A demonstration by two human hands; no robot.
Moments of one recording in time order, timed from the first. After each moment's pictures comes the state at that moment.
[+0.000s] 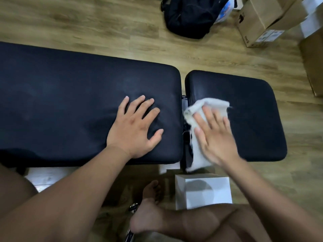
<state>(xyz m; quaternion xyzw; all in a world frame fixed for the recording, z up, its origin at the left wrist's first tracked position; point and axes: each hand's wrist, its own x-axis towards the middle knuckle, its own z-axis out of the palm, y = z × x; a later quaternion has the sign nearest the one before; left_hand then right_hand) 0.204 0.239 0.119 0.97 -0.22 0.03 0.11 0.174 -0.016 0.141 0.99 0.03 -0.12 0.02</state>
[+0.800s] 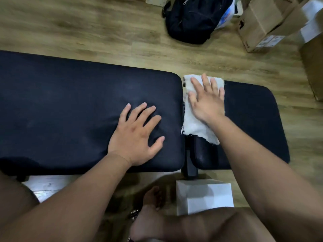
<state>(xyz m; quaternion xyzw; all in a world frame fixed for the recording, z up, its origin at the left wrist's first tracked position) 0.205 0.240 0.117 0.96 -0.22 0.05 0.13 0.300 -0.002 0.131 0.99 -0.06 -0.10 -0.03</state>
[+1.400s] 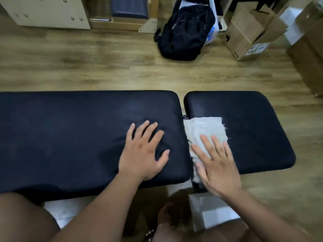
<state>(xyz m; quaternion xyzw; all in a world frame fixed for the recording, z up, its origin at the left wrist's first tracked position) 0.202 0.239 0.117 0.97 -0.21 0.03 0.11 0.124 0.000 0.127 1.00 0.04 -0.04 0.03</state>
